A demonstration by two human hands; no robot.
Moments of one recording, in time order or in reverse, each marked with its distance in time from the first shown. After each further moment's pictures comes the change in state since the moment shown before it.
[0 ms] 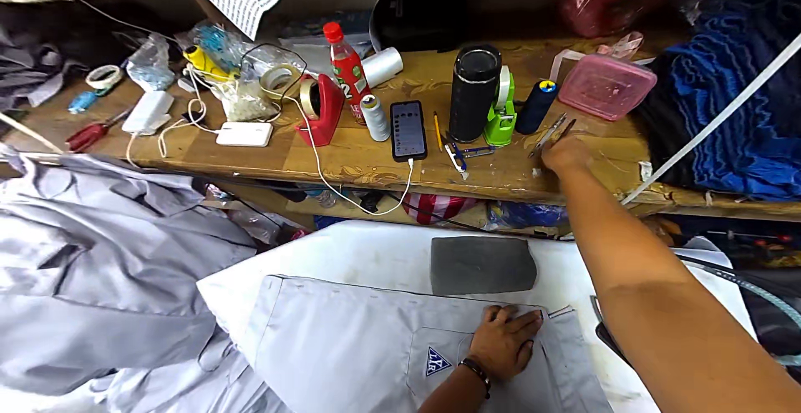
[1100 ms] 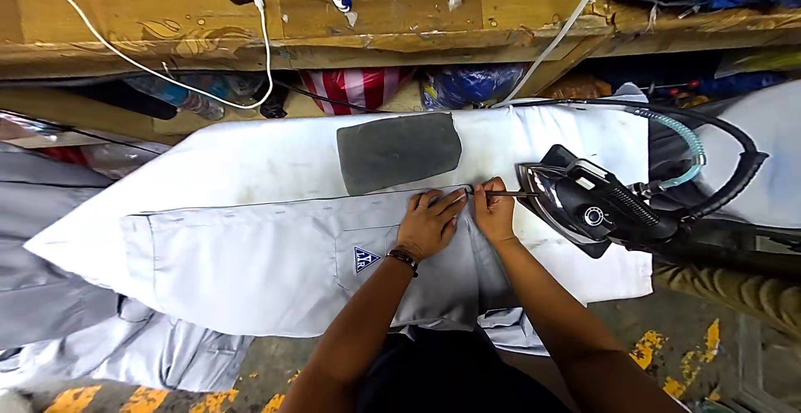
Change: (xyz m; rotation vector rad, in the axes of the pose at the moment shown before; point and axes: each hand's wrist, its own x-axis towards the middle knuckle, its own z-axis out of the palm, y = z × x) left_hand 0.000 -0.002 0.000 0.101 0.067 0.033; right_hand -0.222 0.265 0.183 0.766 0.138 -0.455
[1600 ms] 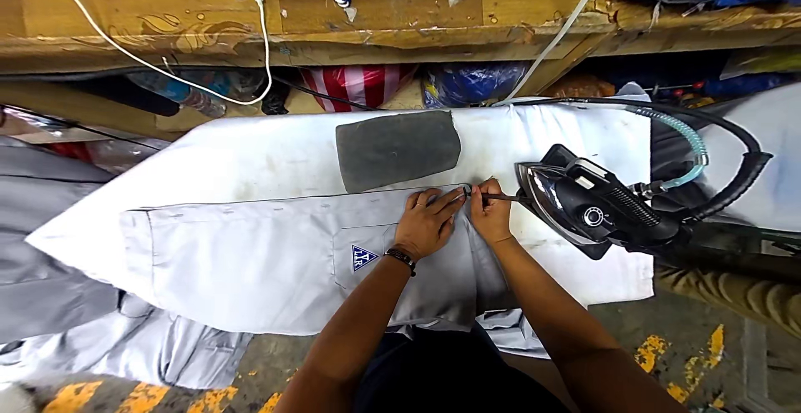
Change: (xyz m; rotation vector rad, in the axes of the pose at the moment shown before) left_hand 0.001 0.000 0.000 0.014 0.024 0.008; right_hand 0.000 0.002 0.004 -0.039 0.007 -0.091
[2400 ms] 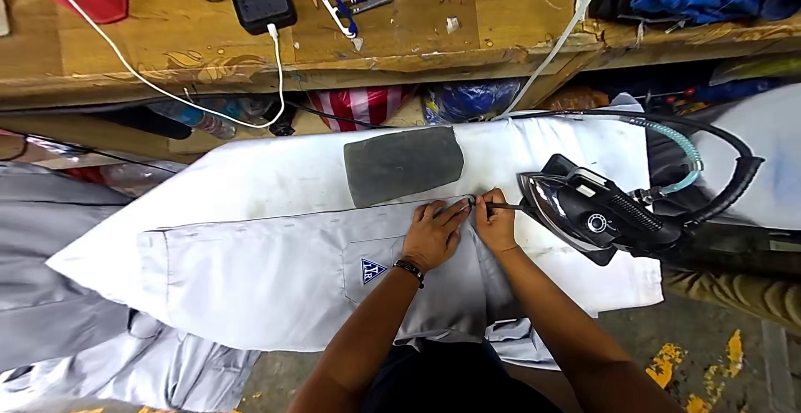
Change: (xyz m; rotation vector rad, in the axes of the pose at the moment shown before) left_hand 0.001 -0.002 0.001 -0.010 -0.056 -0.027; right_hand 0.001 0.005 0.003 -0.040 0.007 0.025
